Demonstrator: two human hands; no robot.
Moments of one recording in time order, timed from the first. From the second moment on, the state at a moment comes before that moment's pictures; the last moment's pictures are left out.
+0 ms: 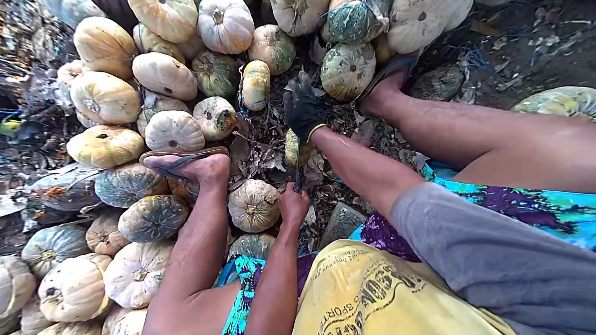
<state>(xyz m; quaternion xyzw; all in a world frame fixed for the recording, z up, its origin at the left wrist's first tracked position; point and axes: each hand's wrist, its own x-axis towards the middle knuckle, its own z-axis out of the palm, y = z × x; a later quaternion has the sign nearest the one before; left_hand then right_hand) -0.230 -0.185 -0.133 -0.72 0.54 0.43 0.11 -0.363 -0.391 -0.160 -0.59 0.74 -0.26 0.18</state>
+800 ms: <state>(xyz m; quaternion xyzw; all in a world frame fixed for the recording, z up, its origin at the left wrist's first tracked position) -0.237 -0.182 -0.147 -0.66 0.36 0.66 -0.03 -0.361 -0.246 -0.187 -0.26 0.80 -0.27 0.47</state>
